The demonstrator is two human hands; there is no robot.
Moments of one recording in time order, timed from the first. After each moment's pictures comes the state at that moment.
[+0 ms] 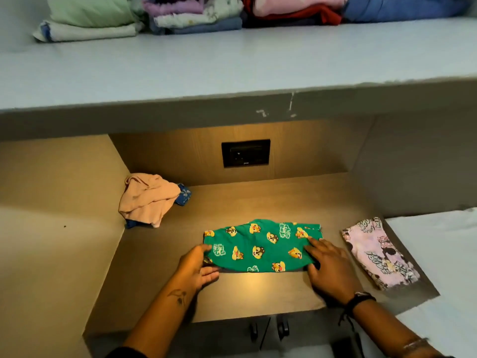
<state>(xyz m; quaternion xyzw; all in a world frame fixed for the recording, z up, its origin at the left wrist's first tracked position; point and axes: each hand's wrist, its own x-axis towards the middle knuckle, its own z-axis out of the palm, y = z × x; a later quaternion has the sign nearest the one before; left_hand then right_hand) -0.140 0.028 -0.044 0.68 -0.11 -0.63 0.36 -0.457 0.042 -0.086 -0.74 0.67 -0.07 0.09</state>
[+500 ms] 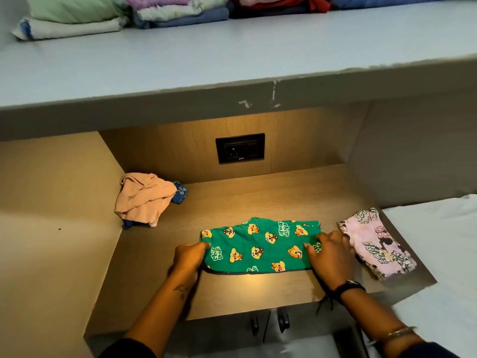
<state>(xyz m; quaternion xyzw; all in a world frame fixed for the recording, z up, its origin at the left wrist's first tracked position) -0.135 0.019 -0.048 0.75 -0.20 -0.52 0.35 -0.448 0.036 -0.085 -0.59 0.79 -0.12 0.06</state>
